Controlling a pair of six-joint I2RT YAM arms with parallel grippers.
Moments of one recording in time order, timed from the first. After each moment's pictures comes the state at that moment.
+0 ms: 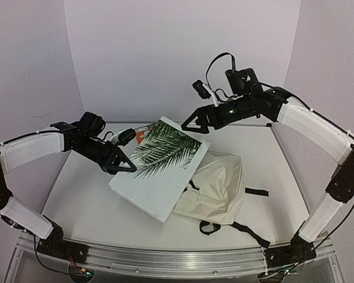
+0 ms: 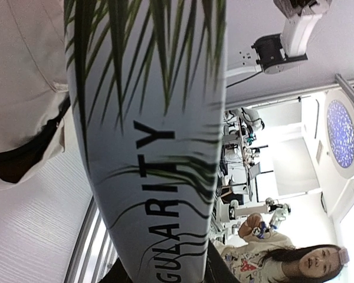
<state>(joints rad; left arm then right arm) -0.47 1.40 1.05 -0.65 1.29 -0.21 0.70 1.66 1.72 -0.67 -0.49 0.11</state>
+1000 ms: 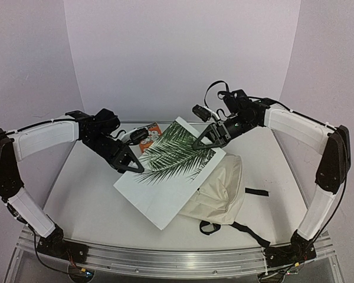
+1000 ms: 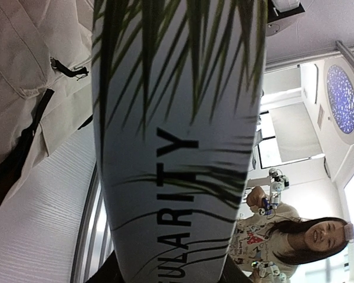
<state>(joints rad) -0.57 1.57 1.28 -0.96 1.30 0.10 0.58 1.80 1.63 -0.83 -1.16 -0.01</state>
